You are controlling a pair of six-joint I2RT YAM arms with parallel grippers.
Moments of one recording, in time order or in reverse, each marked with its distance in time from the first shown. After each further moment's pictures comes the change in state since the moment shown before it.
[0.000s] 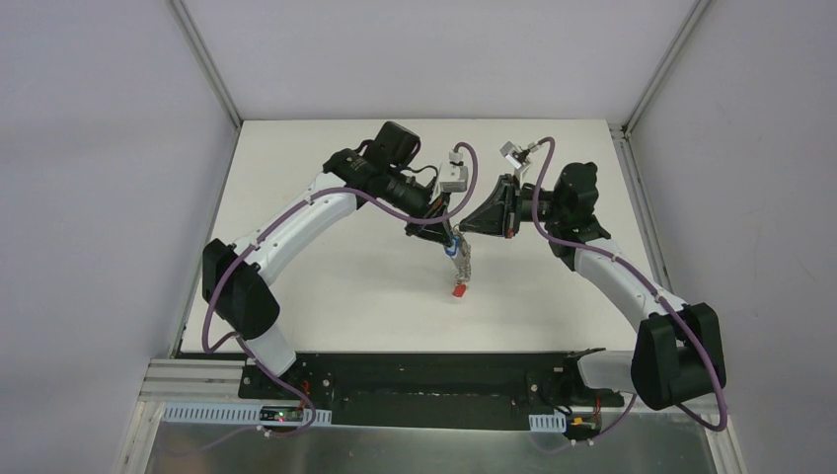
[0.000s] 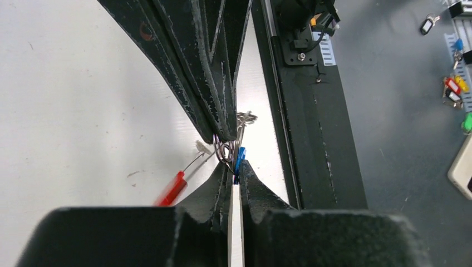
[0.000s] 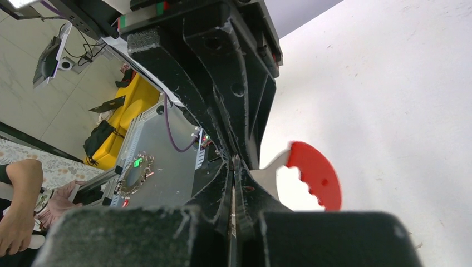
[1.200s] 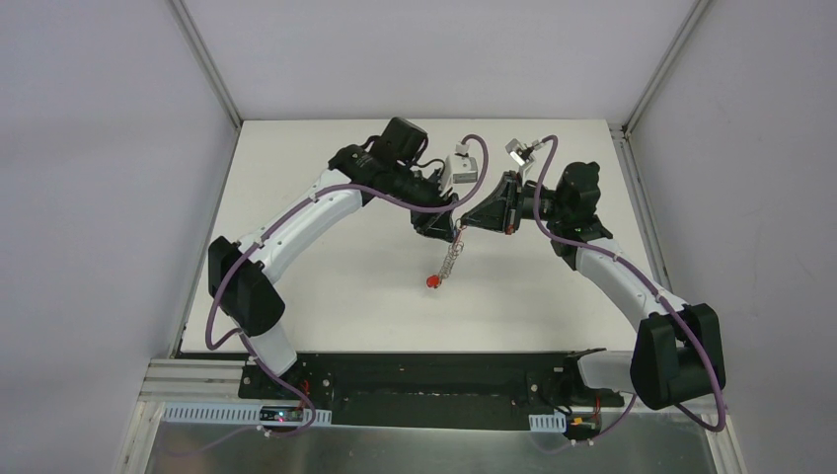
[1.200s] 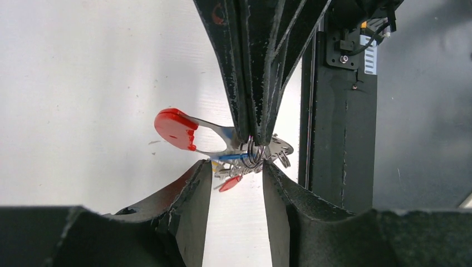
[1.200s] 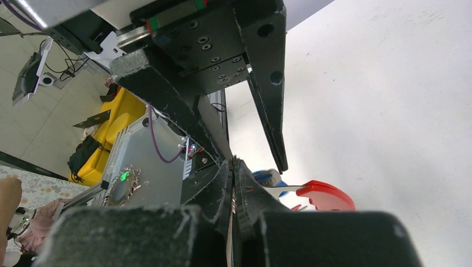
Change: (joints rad) left arm -0.026 0.033 0.069 -0.014 -0.214 -0.139; right arm -0.021 0.000 0.000 -0.019 0.061 -0.024
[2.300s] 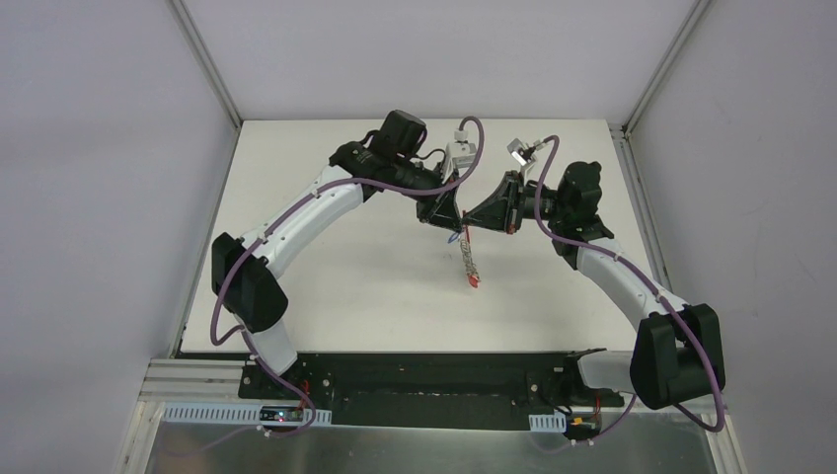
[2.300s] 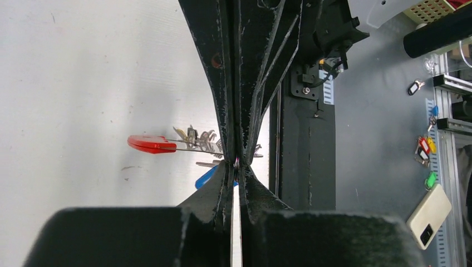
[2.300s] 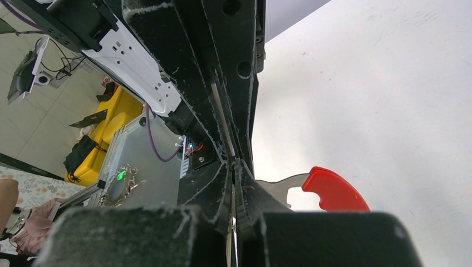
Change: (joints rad) left arm 0.019 0.021 0.016 0.093 0.125 -0.163; right arm -0.012 0.000 0.000 -0.008 -0.005 -0.013
